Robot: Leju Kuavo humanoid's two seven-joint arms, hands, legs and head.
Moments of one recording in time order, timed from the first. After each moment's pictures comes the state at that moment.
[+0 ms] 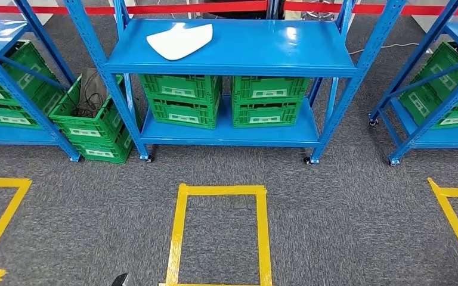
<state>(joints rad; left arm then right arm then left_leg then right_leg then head) -0.15 0.06 -0.55 -0.28 0.66 0.06 0.17 -0.08 -0.02 0.19 -0.19 0.08 -0.03 0.54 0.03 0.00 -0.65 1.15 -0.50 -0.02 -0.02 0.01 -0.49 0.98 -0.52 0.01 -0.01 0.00</state>
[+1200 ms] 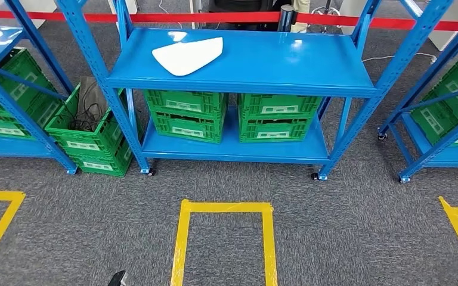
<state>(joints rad) -0.15 0.07 -0.55 -0.28 0.66 0.07 0.17 -0.09 -0.02 0.20 -0.19 0.07 -0.03 0.54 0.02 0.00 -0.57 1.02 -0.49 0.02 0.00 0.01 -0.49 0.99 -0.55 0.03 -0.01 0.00</state>
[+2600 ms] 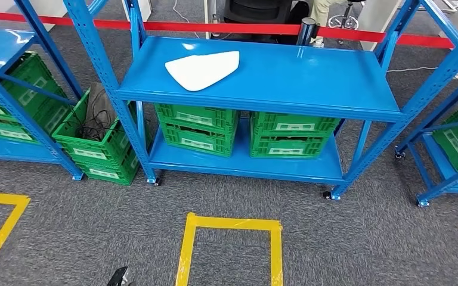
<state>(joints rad) -0.15 0.07 -0.55 -0.28 0.68 0.08 0.18 -0.09 -0.04 0.21 -0.19 0.07 -0.04 0.56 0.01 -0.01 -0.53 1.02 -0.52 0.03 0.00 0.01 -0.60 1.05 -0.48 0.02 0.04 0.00</state>
